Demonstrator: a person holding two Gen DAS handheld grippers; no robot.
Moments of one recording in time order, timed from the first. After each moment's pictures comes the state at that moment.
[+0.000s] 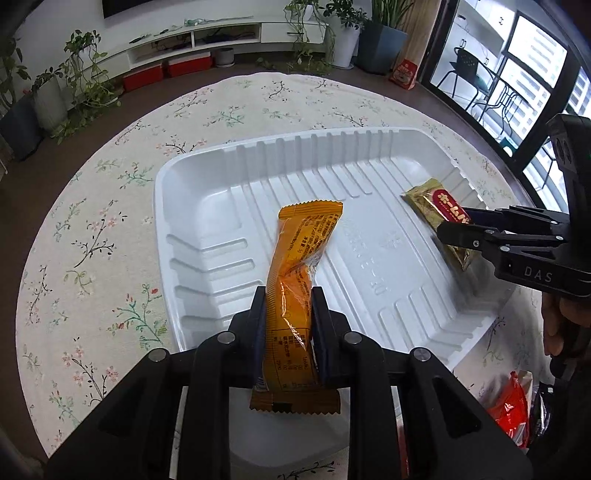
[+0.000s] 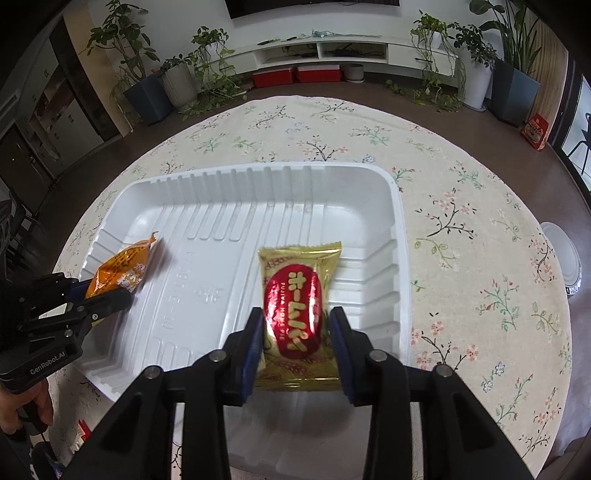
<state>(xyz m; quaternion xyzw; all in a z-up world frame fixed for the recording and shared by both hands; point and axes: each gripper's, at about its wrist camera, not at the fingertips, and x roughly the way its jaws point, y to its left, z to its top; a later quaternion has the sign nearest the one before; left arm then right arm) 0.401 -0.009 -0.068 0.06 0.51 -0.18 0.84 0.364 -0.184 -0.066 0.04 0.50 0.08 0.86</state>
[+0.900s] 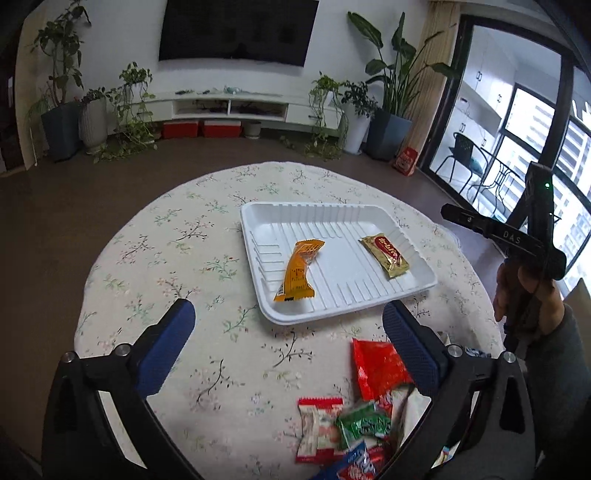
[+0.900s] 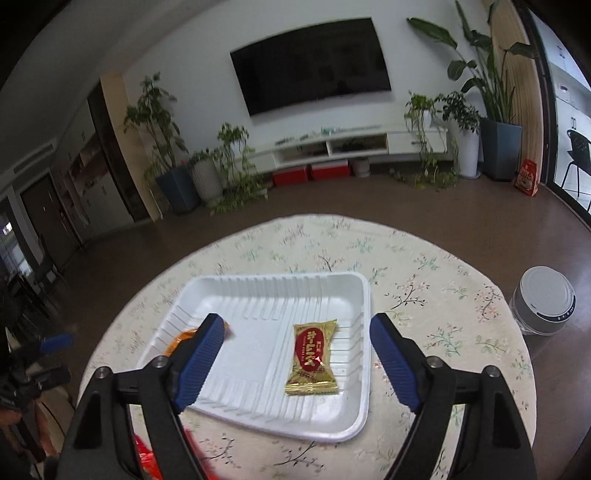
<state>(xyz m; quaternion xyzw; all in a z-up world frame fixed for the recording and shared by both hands) 0.223 0.079 0.037 -0.03 0.35 -0.16 0.92 0.270 -0.216 0.028 0.10 0.30 0.11 0.94</state>
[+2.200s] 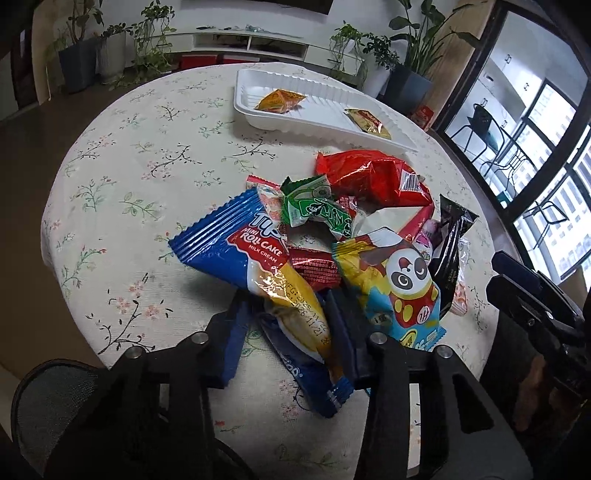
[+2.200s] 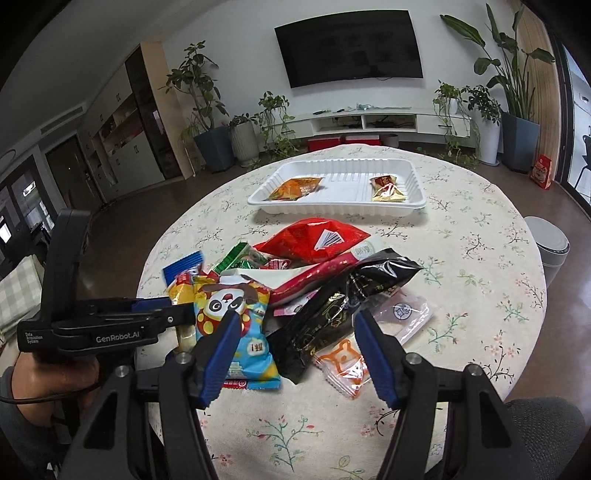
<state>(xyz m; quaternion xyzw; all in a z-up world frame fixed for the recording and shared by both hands) 0.093 0.038 -0.057 -0.07 0.47 -0.13 0.87 0.039 -0.134 -0.034 0.05 0.34 0.16 0.92</state>
